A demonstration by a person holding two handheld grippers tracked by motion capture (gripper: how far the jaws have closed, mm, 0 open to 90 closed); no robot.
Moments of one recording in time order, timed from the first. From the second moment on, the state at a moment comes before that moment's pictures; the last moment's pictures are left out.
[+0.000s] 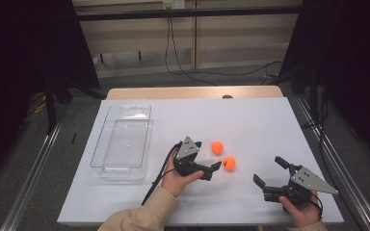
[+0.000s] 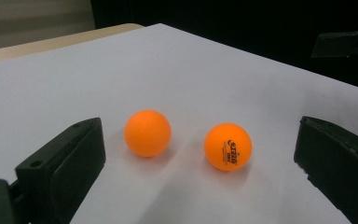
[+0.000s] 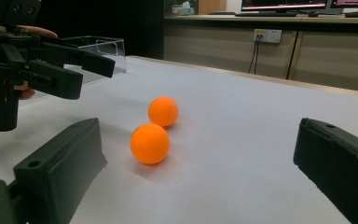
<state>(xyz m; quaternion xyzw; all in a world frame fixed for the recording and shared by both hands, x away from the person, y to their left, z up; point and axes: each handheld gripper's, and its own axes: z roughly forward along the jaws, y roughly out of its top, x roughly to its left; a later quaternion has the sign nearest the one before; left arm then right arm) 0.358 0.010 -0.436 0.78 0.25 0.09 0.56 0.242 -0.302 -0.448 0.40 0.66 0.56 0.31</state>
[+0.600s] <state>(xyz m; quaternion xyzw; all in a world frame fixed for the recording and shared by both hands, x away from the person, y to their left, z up) 0.363 -0.001 -0.436 0.79 0.24 0.08 0.55 0.241 -0.303 -0.448 0.40 0.65 0.56 0.31</state>
